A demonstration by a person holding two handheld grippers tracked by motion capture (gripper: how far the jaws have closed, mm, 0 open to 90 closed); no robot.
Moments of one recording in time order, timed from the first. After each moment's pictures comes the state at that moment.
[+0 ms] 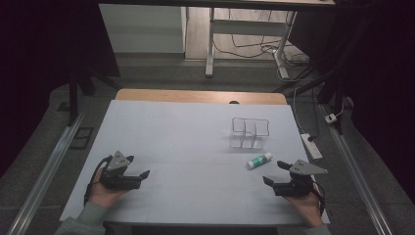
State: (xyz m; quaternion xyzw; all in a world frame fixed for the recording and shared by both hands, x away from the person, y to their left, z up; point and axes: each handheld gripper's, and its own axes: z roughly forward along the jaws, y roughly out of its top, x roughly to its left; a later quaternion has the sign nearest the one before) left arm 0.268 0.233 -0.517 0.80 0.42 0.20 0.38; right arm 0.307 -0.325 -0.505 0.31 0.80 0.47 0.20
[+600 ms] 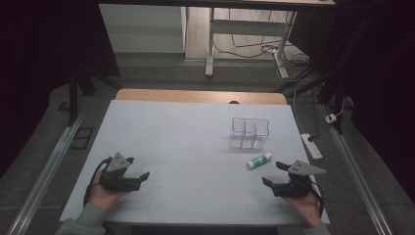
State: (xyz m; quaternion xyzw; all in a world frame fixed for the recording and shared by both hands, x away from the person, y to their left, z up) left arm 0.265 0.232 -0.518 0.80 0.42 0.19 0.38; right arm 0.307 -0.322 -0.507 0.31 0.81 0.46 0.19
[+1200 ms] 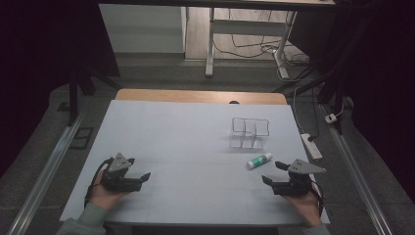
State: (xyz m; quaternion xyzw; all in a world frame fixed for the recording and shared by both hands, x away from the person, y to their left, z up) left arm 0.265 0.229 -0.520 0.80 0.42 0.19 0.38; right arm 0.310 -0.322 -0.505 0.32 0.80 0.46 0.19
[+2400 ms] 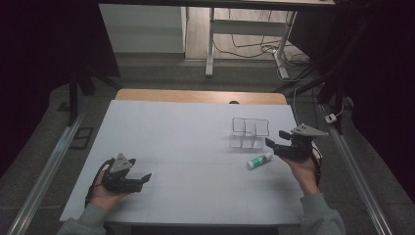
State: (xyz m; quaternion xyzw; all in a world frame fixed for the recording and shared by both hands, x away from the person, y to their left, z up) left arm 0.265 0.227 -0.521 0.81 0.41 0.19 0.37; right arm 0.384 -0.314 -0.446 0.40 0.76 0.46 0.23
